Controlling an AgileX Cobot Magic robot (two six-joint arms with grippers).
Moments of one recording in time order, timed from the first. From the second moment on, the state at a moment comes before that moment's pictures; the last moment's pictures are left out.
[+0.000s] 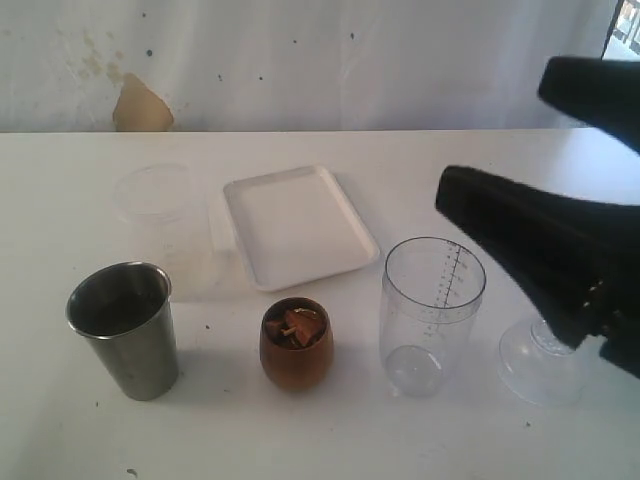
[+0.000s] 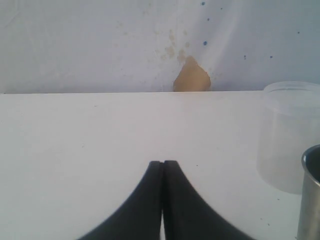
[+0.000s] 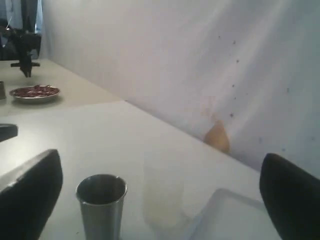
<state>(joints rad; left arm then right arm) 0.05 0.00 -0.01 0.06 0.21 -0.02 0.03 0.70 -0.50 -1.37 -0.80 1.29</state>
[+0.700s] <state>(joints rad) 0.05 0.00 -0.01 0.06 0.21 -0.02 0.69 1.17 -0.52 -1.37 -0.32 1.35</state>
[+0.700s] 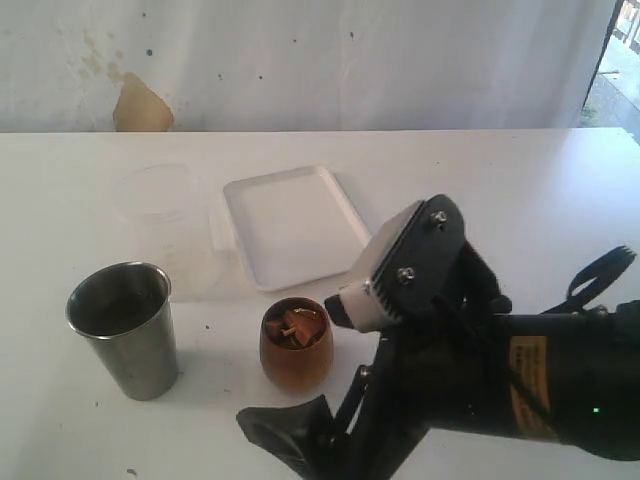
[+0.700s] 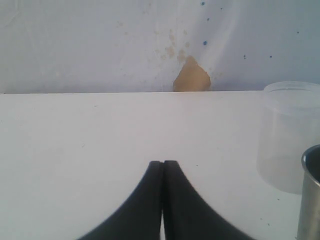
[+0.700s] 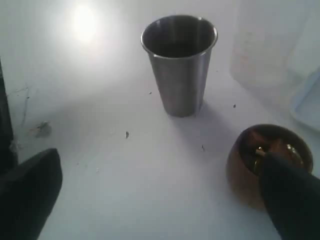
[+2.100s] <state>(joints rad) 0.05 0.00 -0.01 0.06 0.21 -0.02 0.70 1.53 -0.63 -1.25 -0.11 1.26</state>
